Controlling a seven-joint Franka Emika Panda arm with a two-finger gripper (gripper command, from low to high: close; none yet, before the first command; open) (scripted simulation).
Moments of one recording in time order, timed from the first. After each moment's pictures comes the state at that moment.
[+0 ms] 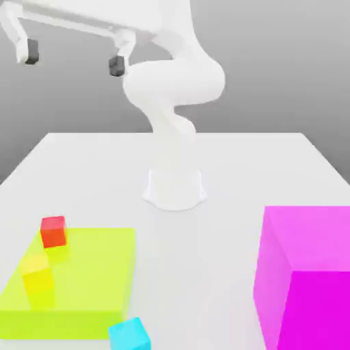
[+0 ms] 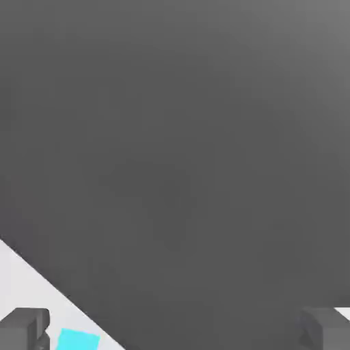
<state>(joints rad) 0.28 -0.35 -0.49 -2.25 0.07 2.39 -0.26</state>
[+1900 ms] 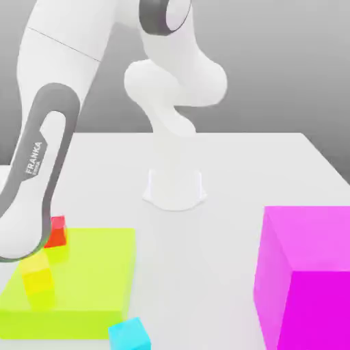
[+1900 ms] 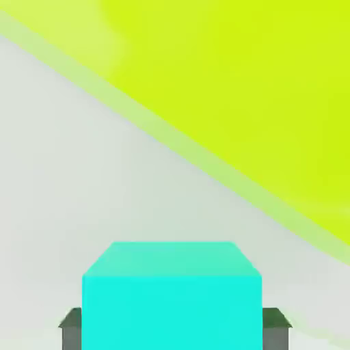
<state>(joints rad) -0.17 0.65 -0.46 -2.11 0.58 2.63 -2.45</state>
